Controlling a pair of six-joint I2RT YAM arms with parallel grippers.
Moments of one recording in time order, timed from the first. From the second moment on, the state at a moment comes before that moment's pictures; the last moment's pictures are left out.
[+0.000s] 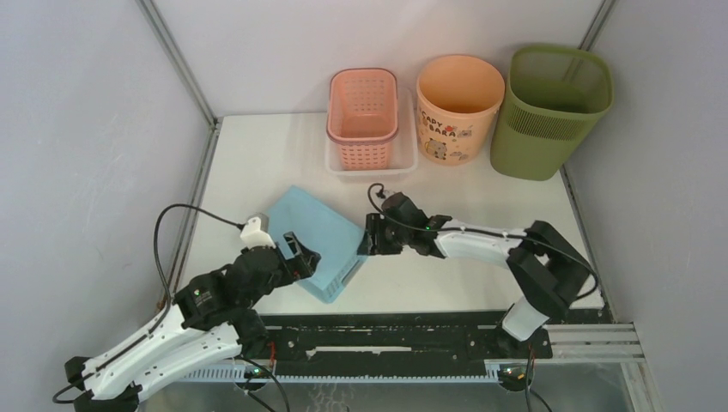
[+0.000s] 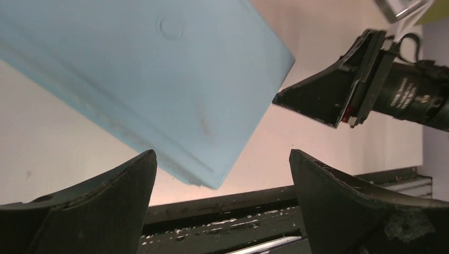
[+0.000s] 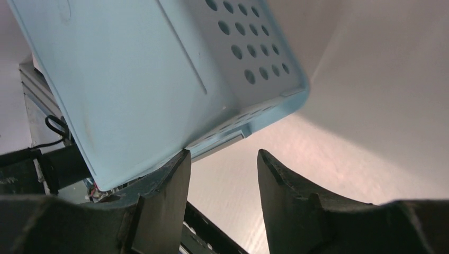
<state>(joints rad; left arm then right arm) -0.95 0.50 0.65 -0.80 -0.47 -0.96 0.84 1.57 0.85 -0.10 -0.19 0.75</state>
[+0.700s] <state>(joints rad) -0.78 0.64 0.58 -0.89 -0.60 -1.17 0.74 1.70 1.11 -0.11 -0.33 0.68</state>
